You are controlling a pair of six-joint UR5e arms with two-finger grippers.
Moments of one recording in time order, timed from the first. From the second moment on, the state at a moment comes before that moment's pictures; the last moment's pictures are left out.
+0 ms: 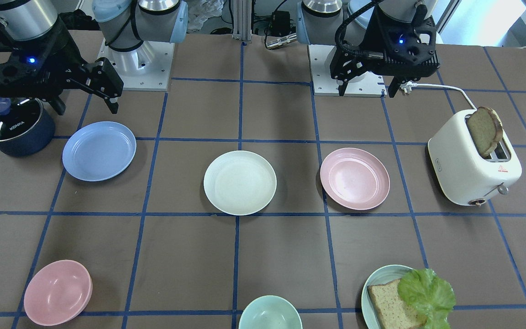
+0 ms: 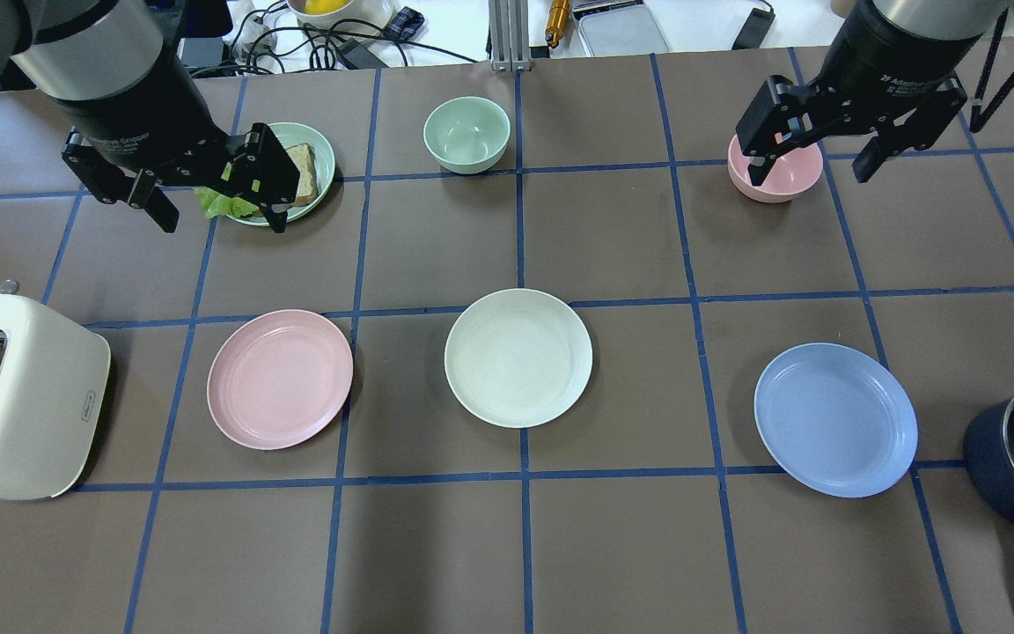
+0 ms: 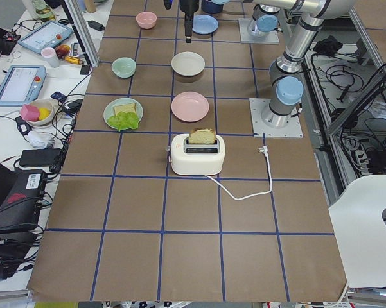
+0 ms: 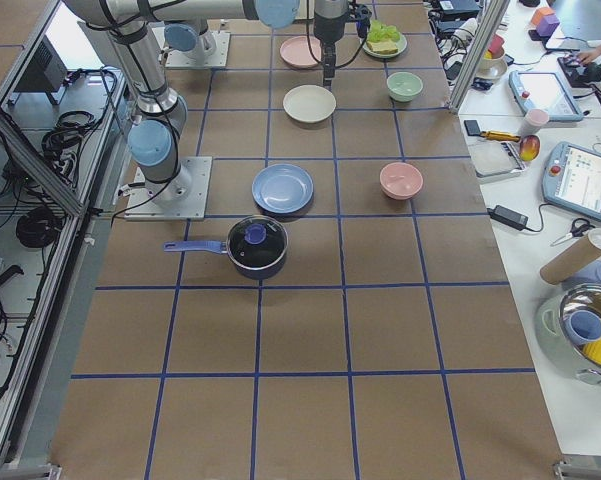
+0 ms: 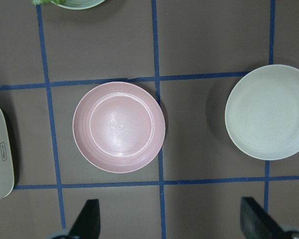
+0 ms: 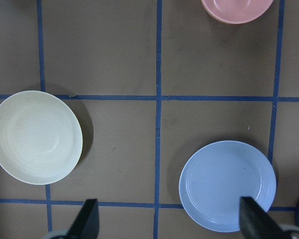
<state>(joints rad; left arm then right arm) -1.61 -1.52 -1.51 -1.69 1.61 0.00 1.51 -1.58 1.52 -1.53 -1.52 -0.08</state>
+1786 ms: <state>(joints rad) -1.61 -1.49 -1.64 -1.59 1.60 0.01 1.51 -1.58 1.52 -1.52 -1.52 -0.08</state>
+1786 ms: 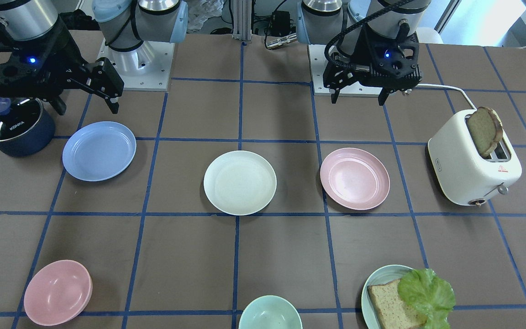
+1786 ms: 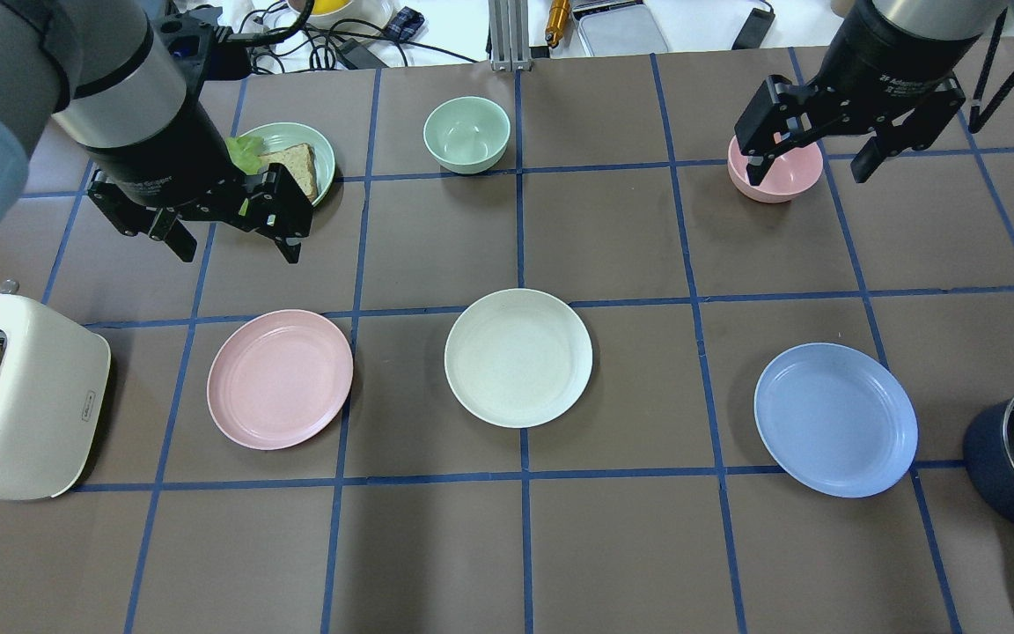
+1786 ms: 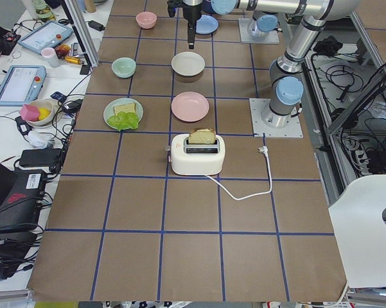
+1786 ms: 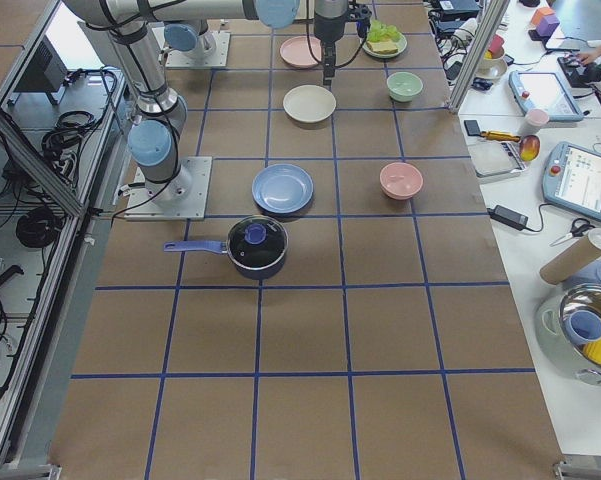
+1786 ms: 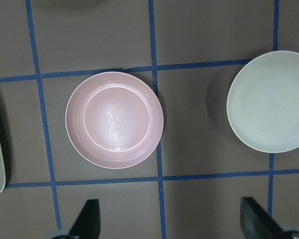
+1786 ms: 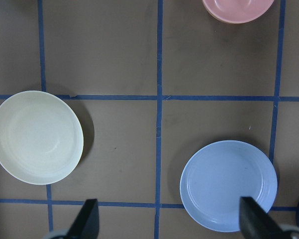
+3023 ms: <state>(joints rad) -1.61 -1.58 -2.03 -1.18 1.60 -0.01 1.21 -1.59 1.89 -1.79 -1.56 -0.26</state>
